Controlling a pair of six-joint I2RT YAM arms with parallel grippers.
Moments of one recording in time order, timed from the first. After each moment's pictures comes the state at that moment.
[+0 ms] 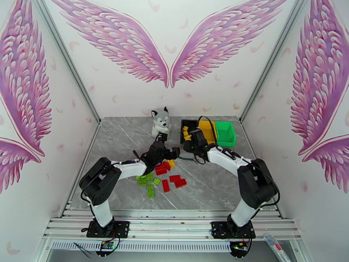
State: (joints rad) left arm -0.67 1.81 0.96 0.37 -0.07 -0.49; right arm 0.41 1.78 1.23 -0.21 0.07 0.52
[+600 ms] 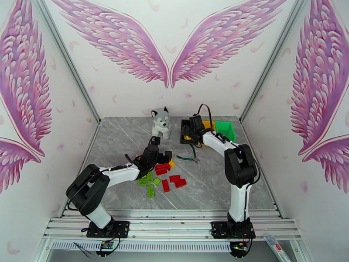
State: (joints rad) left arm -0.66 1.63 0.82 0.26 -0.18 -0.45; right arm 0.34 2.02 1.53 -0.27 0.07 0.51
